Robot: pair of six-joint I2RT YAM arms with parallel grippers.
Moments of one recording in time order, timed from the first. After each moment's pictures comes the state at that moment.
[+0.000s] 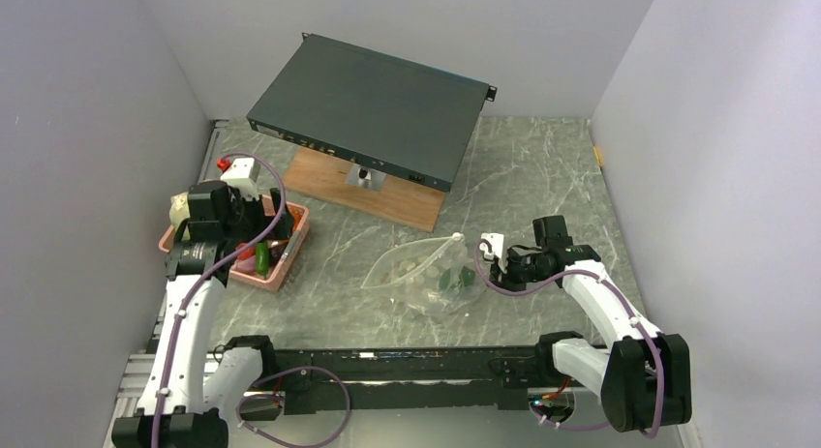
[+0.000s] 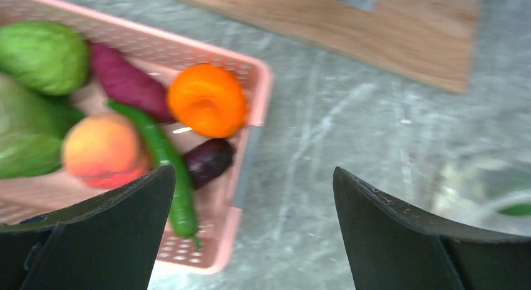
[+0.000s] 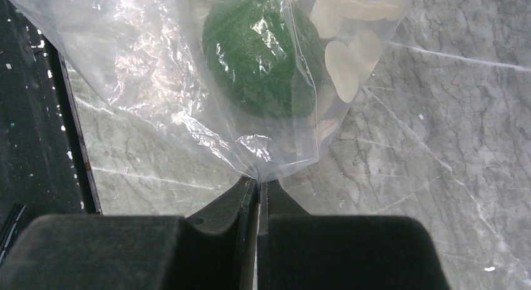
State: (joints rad) left arm 0.05 0.86 0.88 -0.62 0.16 -0.06; right arm 0.11 1.05 0.55 -0.69 -0.78 -1.09
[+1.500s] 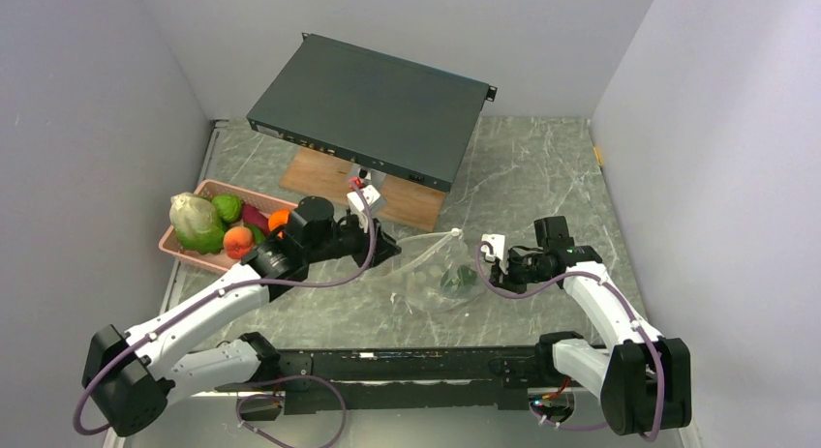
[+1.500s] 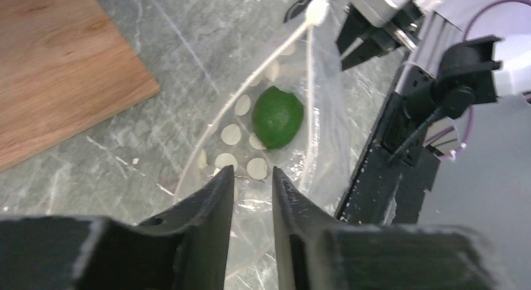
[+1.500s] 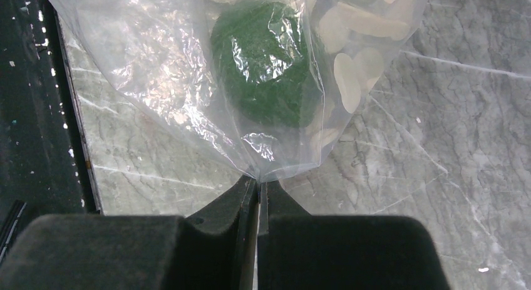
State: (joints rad) left arm -0.73 1.00 0.76 -0.08 0.41 -0.20; right arm 0.10 1.04 0.55 -0.71 -0.79 -1.11
